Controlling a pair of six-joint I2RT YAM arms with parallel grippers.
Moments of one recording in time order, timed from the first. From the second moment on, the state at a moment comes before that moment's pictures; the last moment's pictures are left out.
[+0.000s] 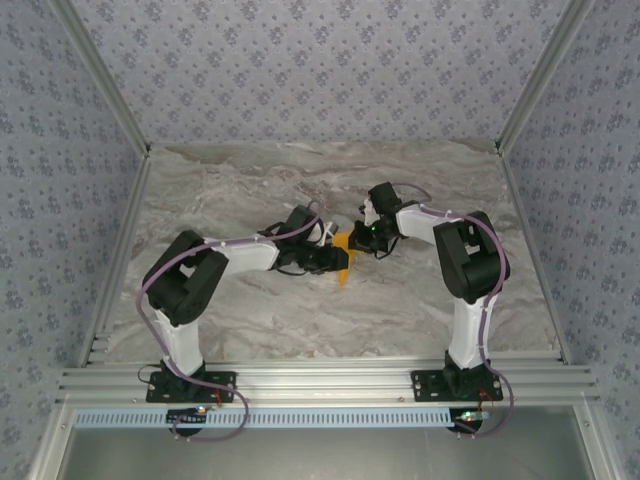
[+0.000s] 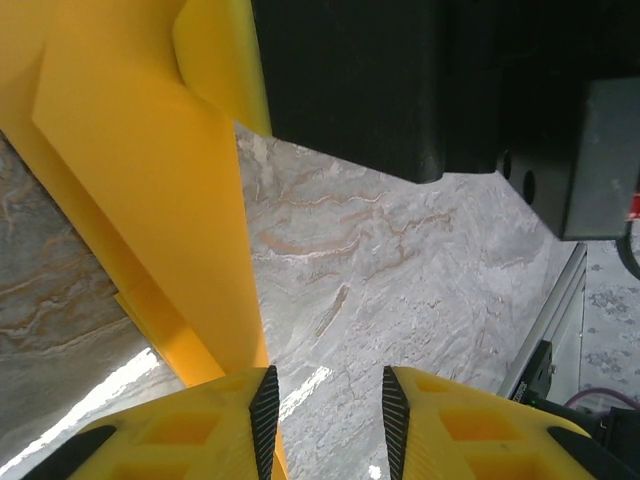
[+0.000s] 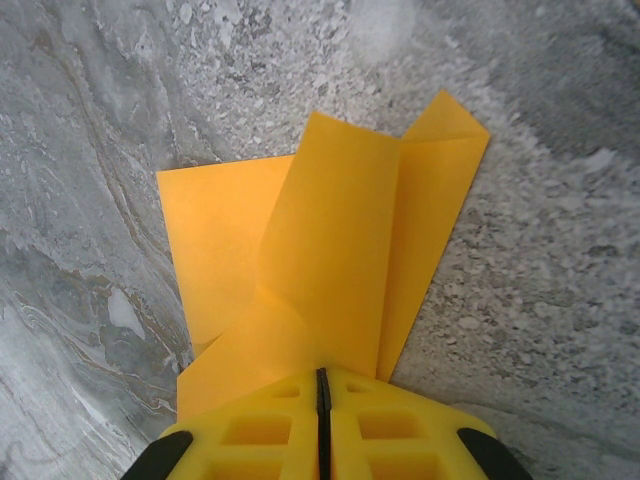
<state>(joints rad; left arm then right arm) -0.71 1.88 1.06 -0.02 0.59 -0.74 0.38 1.98 1.21 -0.43 -0.46 0.46</state>
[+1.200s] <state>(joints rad) -0.74 1.89 1.10 -0.04 0.59 -0.72 0.38 1.98 1.22 -0.44 -0.46 0.45</state>
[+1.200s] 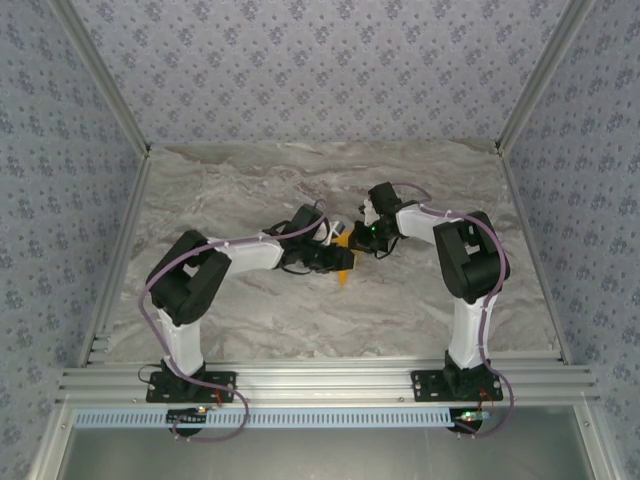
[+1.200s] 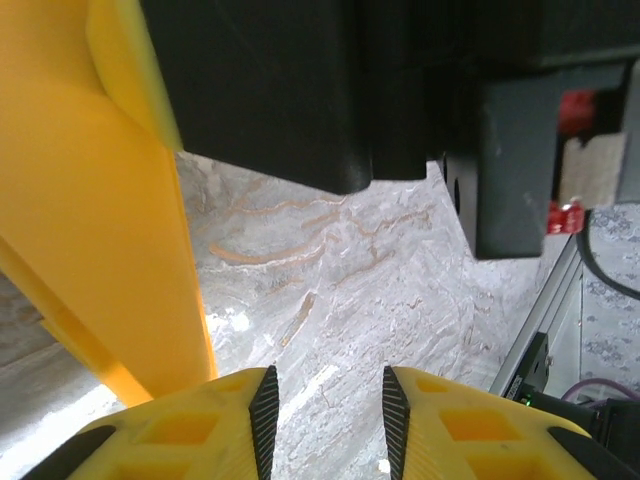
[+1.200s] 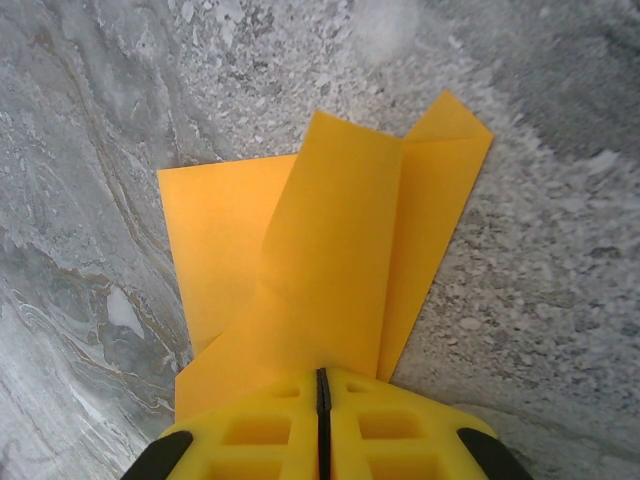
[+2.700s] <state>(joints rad) -0.77 2.01 1.13 0.00 0.62 -0.73 0.38 1.99 1.24 -0.46 -0.46 0.45</state>
